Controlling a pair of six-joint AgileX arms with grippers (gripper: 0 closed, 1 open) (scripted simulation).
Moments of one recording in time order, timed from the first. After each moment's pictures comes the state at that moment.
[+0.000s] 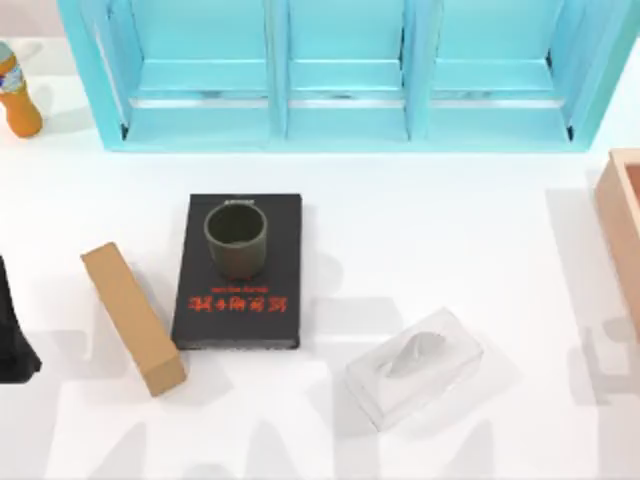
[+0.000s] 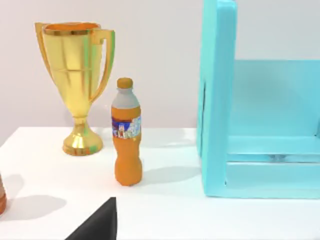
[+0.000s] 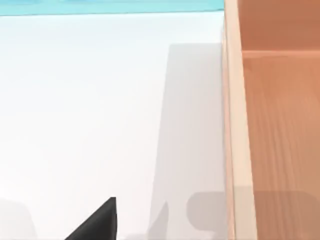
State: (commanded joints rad) left arm 0.00 0.00 0.00 0.00 0.00 0.00; right arm 0.12 0.35 0.17 -0.30 0.00 0.09
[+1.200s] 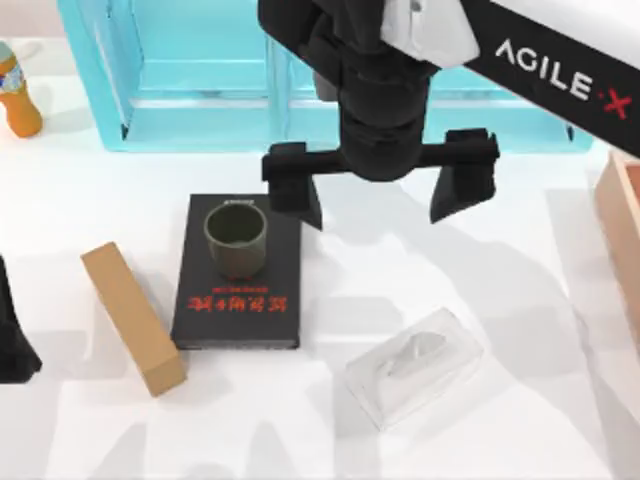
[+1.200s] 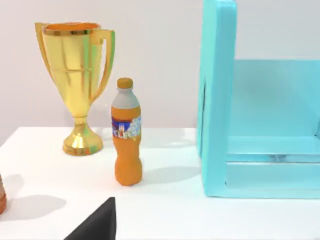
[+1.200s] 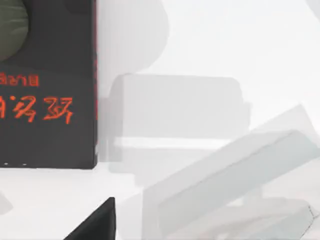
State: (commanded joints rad) left arm 0.00 0.00 0.00 0.00 0.00 0.00; right arm 0.73 2.21 2.13 -1.43 0.11 0.70
